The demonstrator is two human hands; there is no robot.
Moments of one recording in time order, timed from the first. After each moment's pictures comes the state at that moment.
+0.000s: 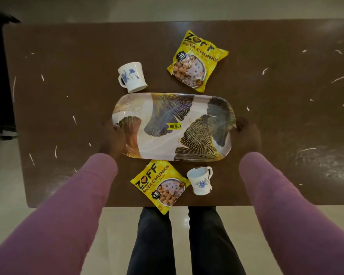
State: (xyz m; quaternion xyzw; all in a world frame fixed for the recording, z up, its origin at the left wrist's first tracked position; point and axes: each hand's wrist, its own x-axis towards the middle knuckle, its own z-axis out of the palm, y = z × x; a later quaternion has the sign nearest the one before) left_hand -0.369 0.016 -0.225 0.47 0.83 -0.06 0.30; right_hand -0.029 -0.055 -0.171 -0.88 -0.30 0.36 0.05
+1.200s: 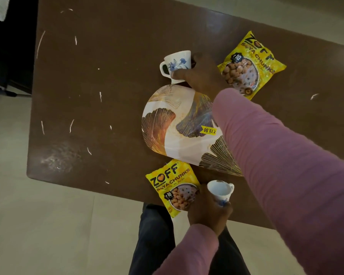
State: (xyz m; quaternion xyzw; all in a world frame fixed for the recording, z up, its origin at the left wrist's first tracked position) left_hand -0.205 -0.160 -0.148 0.36 0.71 -0.09 0.60; right_hand -0.190 0.132 -0.187 -0.68 -0.49 0.53 0.12
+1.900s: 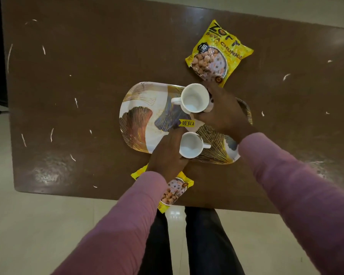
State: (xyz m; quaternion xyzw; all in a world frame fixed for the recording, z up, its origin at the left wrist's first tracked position) left_hand -0.261 -0.063 -0.177 0.64 0.59 0.06 0.48; right_hand -0.080 0.025 -0.174 -0.63 -0.63 0.42 0.16
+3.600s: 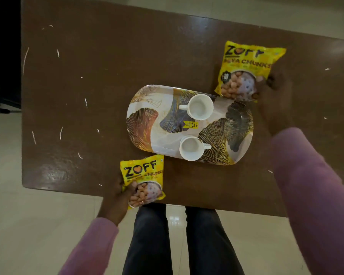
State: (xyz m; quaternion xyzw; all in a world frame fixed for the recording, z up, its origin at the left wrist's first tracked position) left_hand -0.386 -0.146 -0.143 0.26 0.75 0.12 0.60; right_hand -0.017 0.032 -0.150 -0.75 -0.38 0.36 0.40
